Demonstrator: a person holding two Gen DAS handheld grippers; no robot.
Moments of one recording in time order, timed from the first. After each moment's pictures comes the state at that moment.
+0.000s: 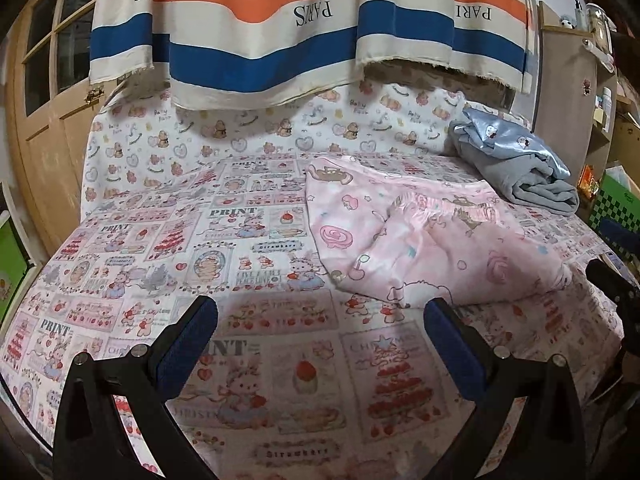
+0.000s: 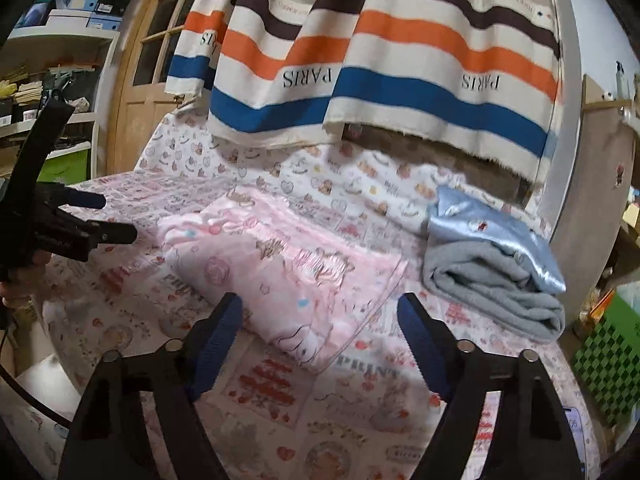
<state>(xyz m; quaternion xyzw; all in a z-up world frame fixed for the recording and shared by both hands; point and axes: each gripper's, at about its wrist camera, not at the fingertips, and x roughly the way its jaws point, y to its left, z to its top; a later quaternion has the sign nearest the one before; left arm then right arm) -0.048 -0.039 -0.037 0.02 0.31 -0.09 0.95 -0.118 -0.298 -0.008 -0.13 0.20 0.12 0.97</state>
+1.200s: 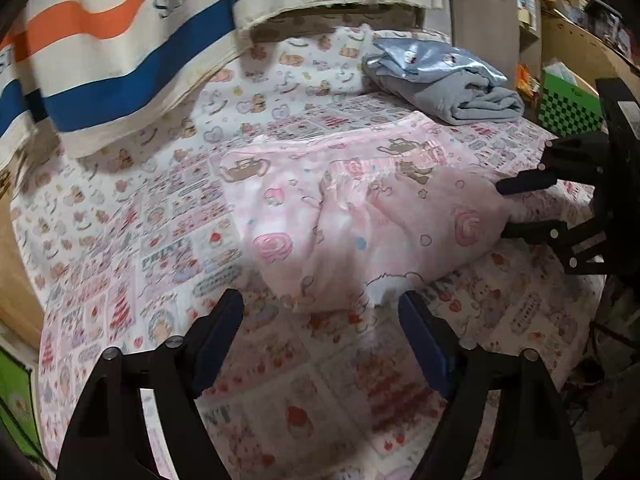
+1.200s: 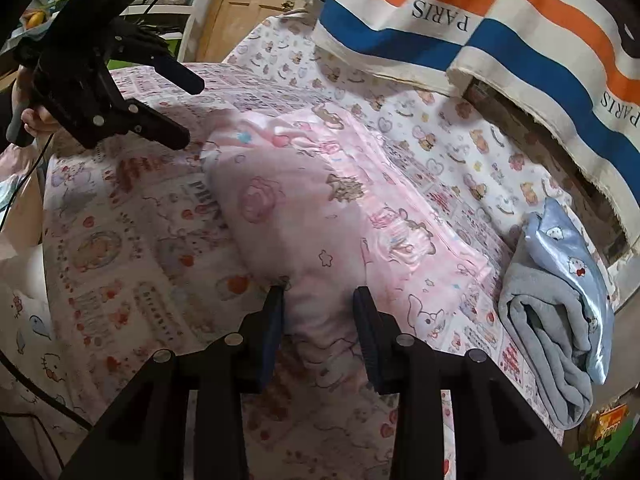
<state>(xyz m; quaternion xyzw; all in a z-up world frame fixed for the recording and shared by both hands) -0.010 -0.074 -0.030 0.17 0.37 -0.24 0.88 -0.055 -0.272 -0.043 -0.29 0.31 0.25 0.87</state>
